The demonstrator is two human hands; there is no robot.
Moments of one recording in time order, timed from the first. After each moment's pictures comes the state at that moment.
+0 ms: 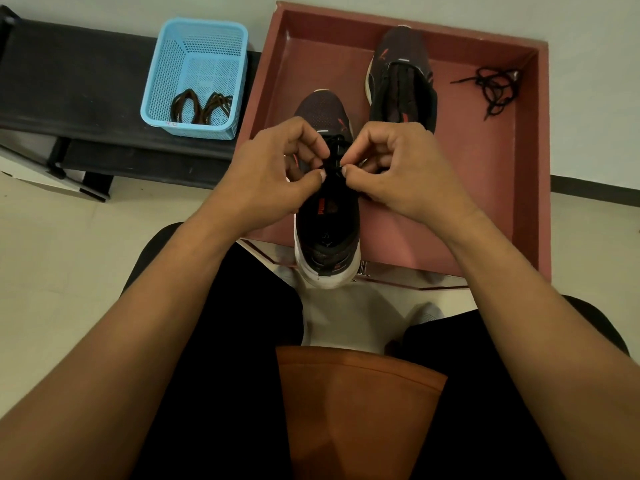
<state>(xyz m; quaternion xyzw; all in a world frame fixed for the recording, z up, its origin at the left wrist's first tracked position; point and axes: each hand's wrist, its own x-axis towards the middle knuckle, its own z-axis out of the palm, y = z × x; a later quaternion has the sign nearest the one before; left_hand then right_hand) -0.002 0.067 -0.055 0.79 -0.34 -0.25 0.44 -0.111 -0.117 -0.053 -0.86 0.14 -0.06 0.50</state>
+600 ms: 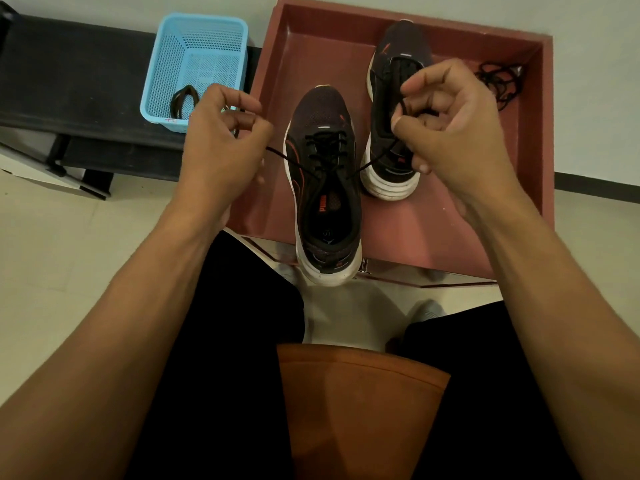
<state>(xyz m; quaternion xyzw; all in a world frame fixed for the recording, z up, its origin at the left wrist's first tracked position) 0.013 0.075 -0.049 0.80 -0.10 -0.15 0.57 -0.117 -0.144 -0.041 -0.76 0.22 -0.17 0.58</state>
